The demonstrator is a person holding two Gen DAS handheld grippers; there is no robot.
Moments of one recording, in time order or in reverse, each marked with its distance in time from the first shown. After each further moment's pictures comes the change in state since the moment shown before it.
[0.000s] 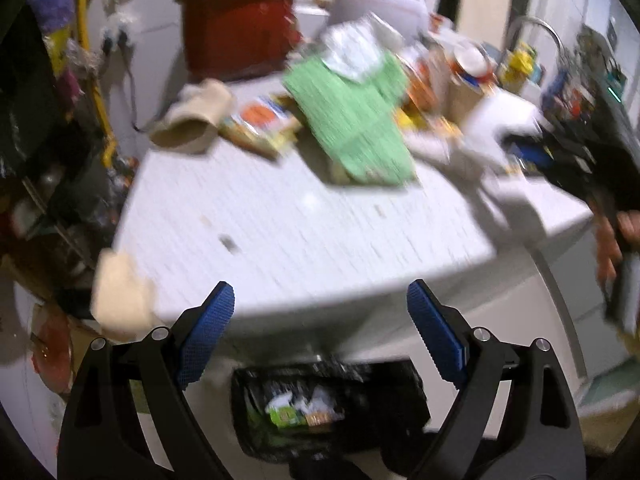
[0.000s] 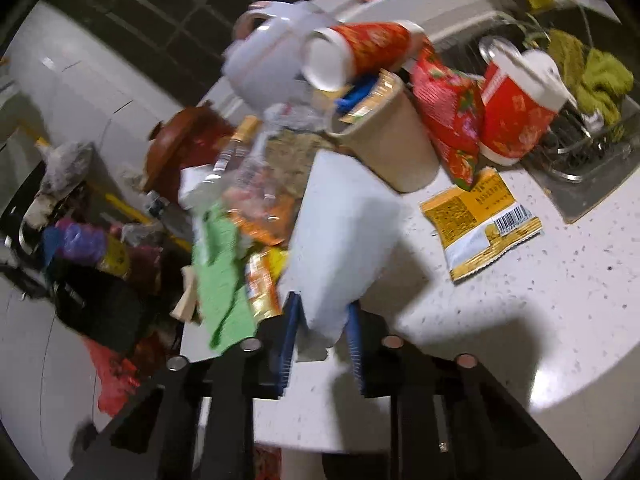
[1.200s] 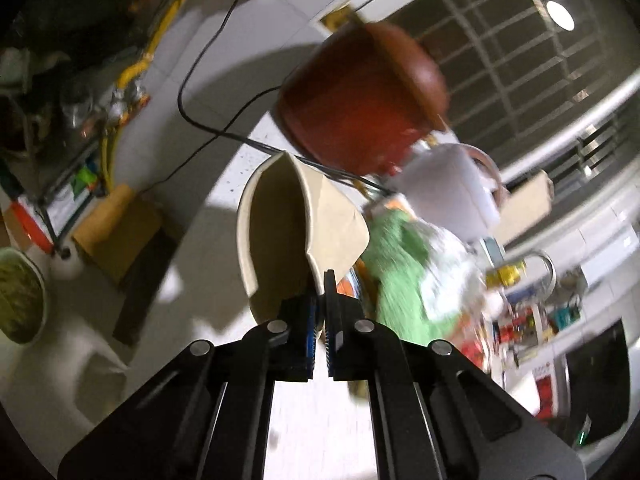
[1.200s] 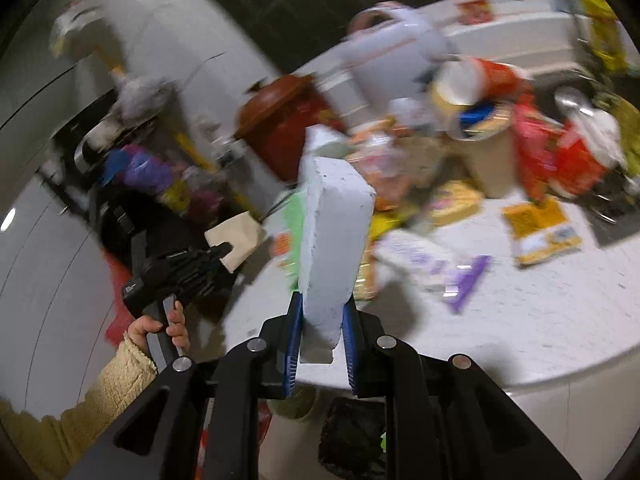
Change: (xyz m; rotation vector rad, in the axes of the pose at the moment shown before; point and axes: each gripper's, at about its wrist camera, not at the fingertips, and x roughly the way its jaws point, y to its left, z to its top) left arm 0.014 0.155 0.075 -0.636 -0.149 -0.323; right arm -0.029 0.074 -0.033 -0.267 0.083 0.187
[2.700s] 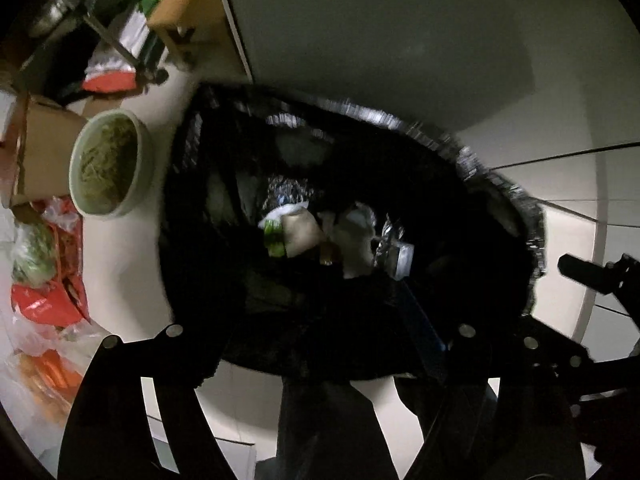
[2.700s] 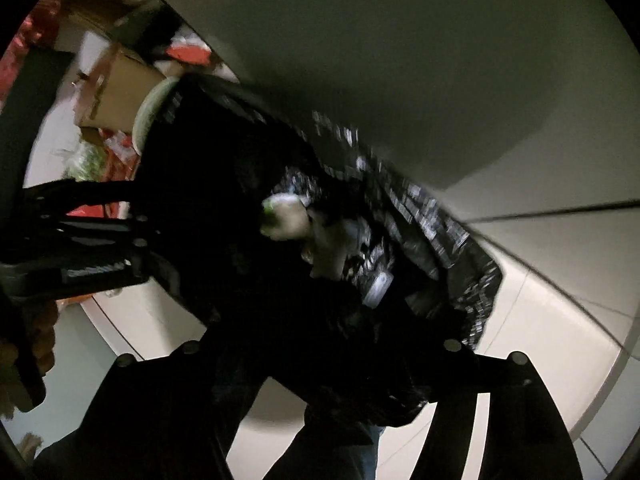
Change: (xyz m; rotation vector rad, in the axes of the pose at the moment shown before) left arm 0.154 0.193 -0.321 0.215 0.711 0.645; right arm 0.258 -0.115 -0.299 -0.255 0.859 -0.361
